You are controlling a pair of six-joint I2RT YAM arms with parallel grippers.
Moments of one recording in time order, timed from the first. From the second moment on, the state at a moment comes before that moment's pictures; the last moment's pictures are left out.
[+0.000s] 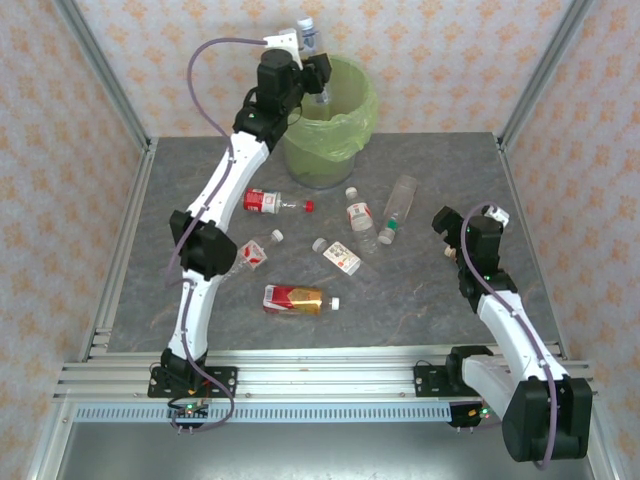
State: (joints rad) left arm -0.36 2.32 2.57 -0.31 -0.05 -0.40; right arm 0.02 0.92 0.53 -0.07 0.17 0.59
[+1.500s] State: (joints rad) left arm -0.37 2.40 2.64 -0.70 0.05 -0.38; right arm 0.02 0.90 0.50 -0.07 0.14 0.59
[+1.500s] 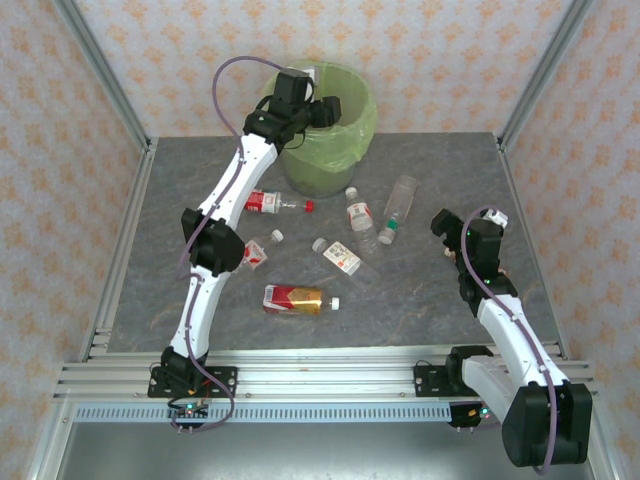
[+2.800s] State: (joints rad) left arm -0.37 1.24 1.31 -0.41 -0.15 -0.48; right arm -0.14 1.51 1.04 -0.66 0.24 0.37
